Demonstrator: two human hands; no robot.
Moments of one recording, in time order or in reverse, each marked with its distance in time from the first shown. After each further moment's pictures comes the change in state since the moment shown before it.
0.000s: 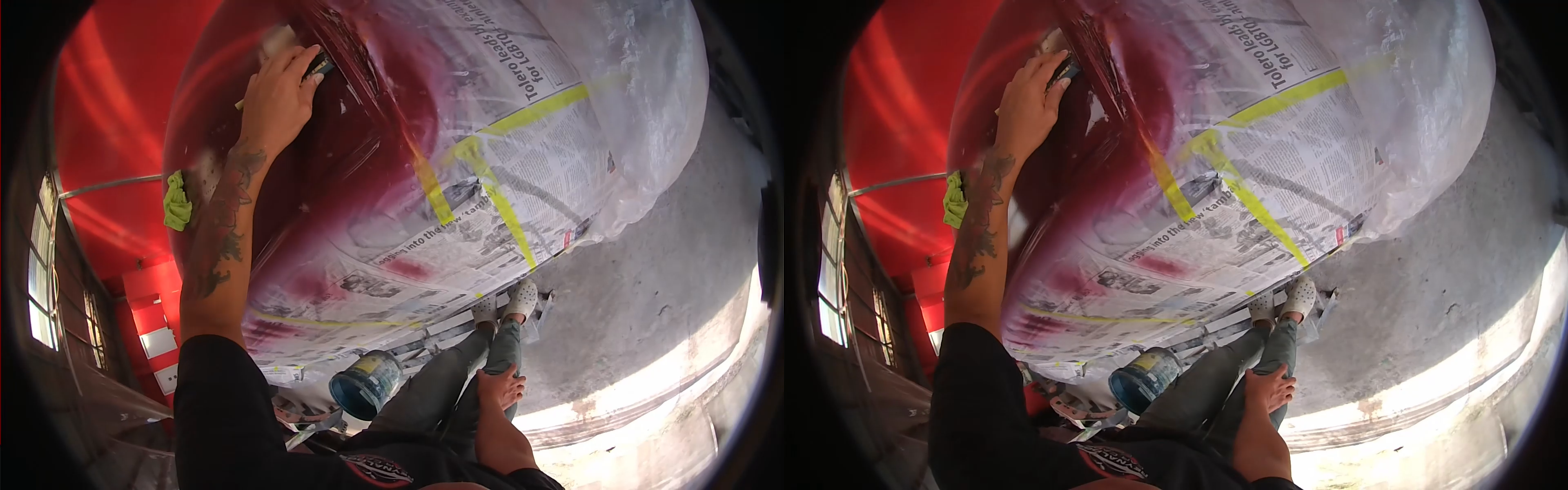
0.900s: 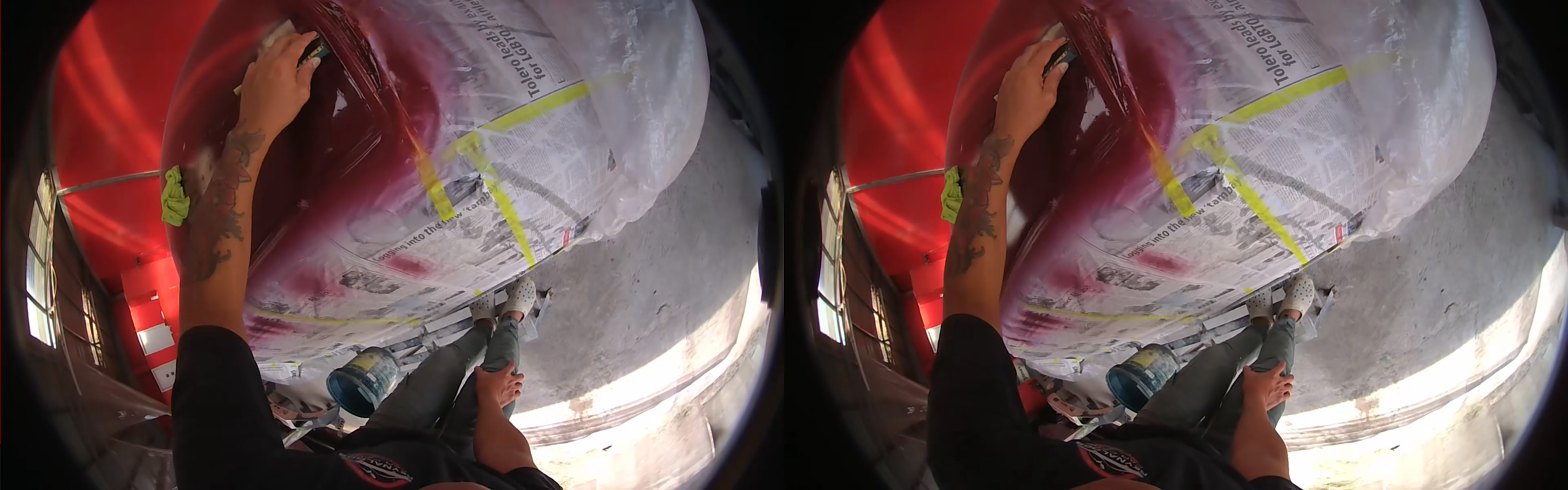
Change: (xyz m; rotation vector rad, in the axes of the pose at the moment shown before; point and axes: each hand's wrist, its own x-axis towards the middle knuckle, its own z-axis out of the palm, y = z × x) left_hand 0.007 -0.010 0.004 -0.101 -0.043 -0.074; right_hand -0.002 0.001 0.006 -0.018 0.066 -0.027
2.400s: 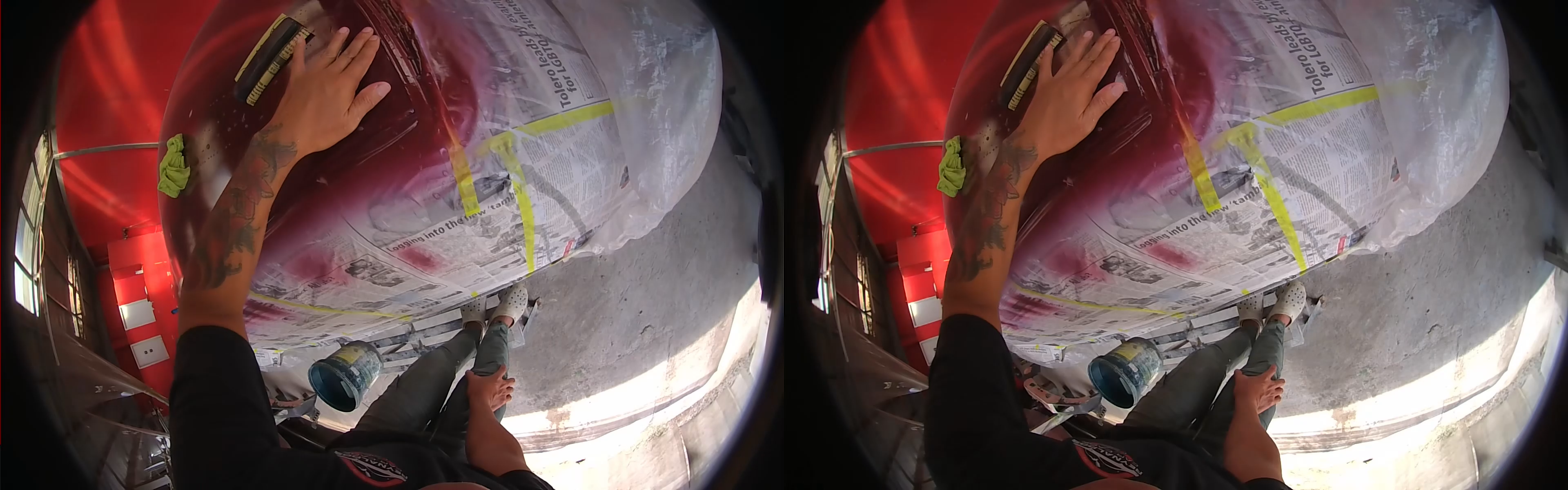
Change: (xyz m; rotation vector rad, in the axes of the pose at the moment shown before) left_hand -0.045 0.030 -0.001 0.243 -0.137 0.195; right_hand 0.000 0.000 -0.003 -0.050 -0.041 -0.022
